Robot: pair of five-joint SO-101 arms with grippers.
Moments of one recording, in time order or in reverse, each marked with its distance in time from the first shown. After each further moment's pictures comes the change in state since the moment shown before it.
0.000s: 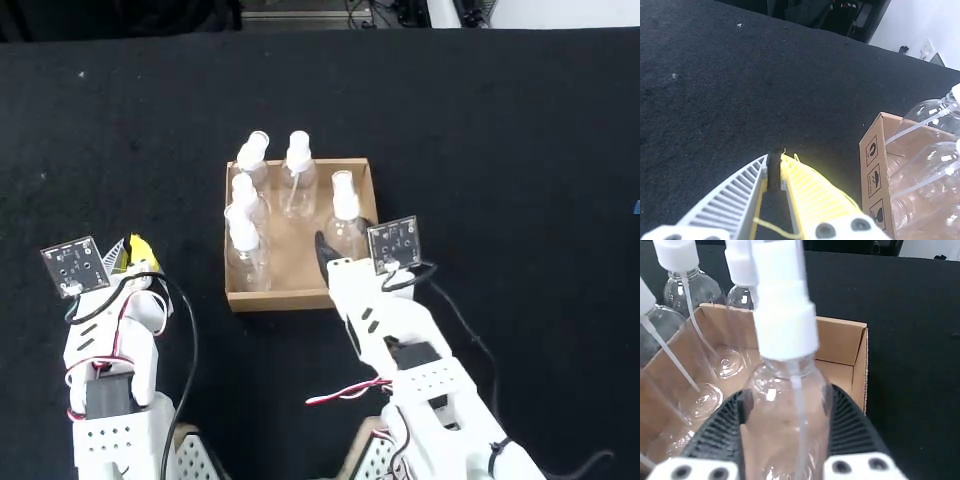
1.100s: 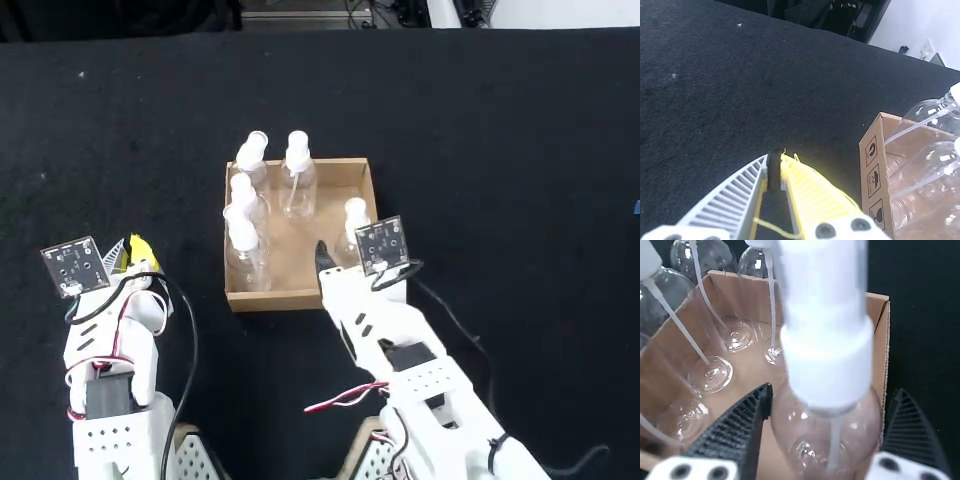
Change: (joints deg) left arm 0.0 0.0 0.0 0.0 0.0; right arm -2.7 0.9 0.0 3.3 0.0
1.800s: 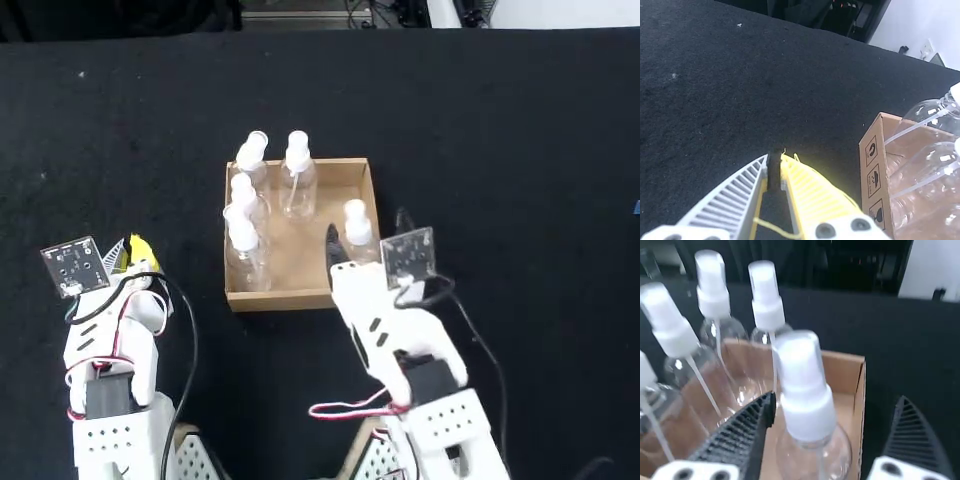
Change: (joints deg) left arm 0.0 0.0 0.0 0.0 0.0; right arm 1.7 -39.1 0.1 28.6 0.0
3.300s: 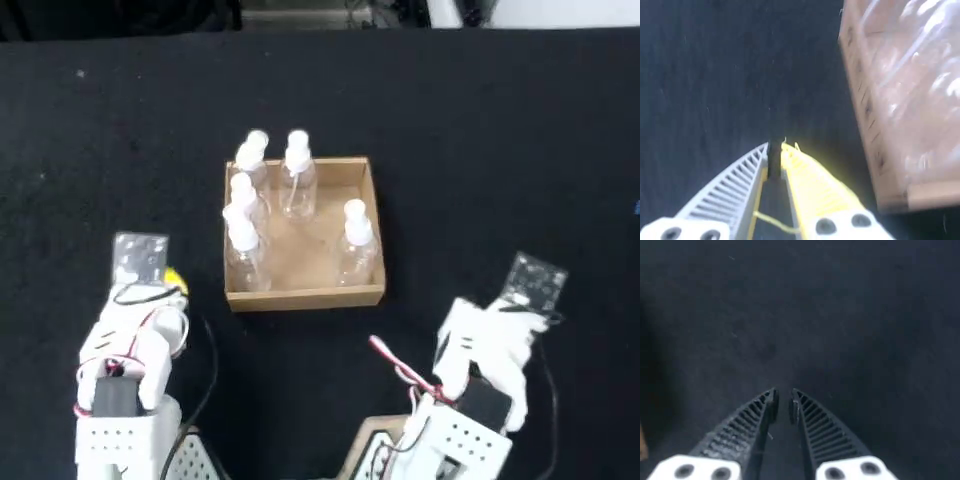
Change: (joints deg) left arm 7.2 -0.8 -0.4 14.2 -18.3; right arm 48.4 -13.5 0.4 43.1 3.0
